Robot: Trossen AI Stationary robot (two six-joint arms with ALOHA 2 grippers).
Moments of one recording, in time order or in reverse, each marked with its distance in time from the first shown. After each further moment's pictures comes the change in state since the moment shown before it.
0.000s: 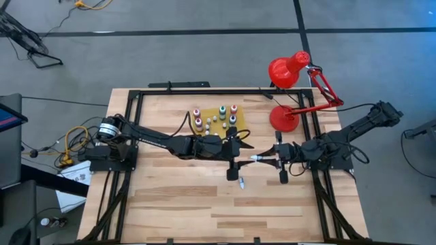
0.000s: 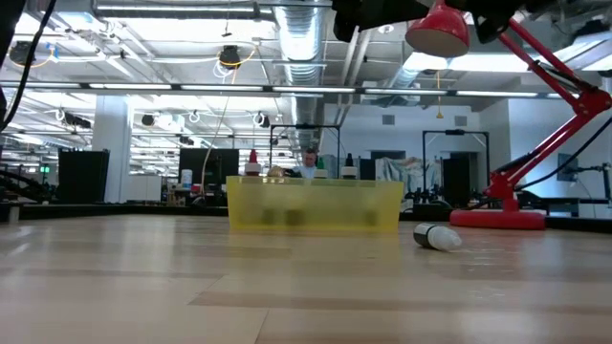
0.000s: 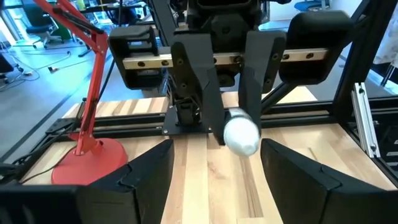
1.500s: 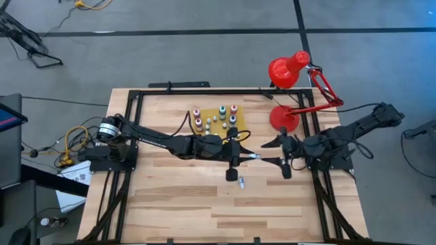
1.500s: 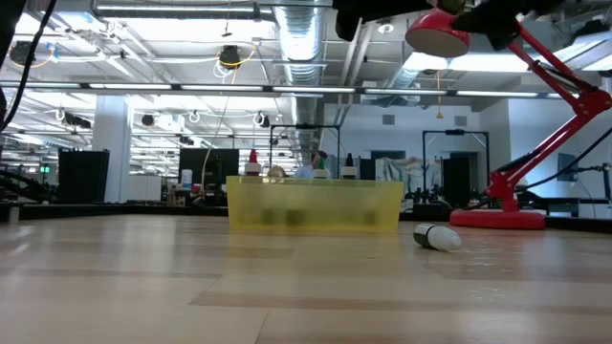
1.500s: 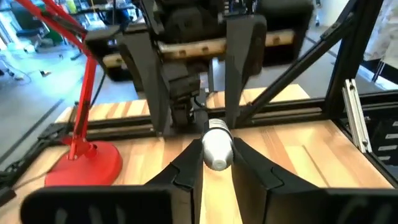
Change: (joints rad) left arm 0.004 0.000 0.002 0.001 0.029 0.020; right arm -0.036 -0.064 0.058 -0.213 0.004 0.134
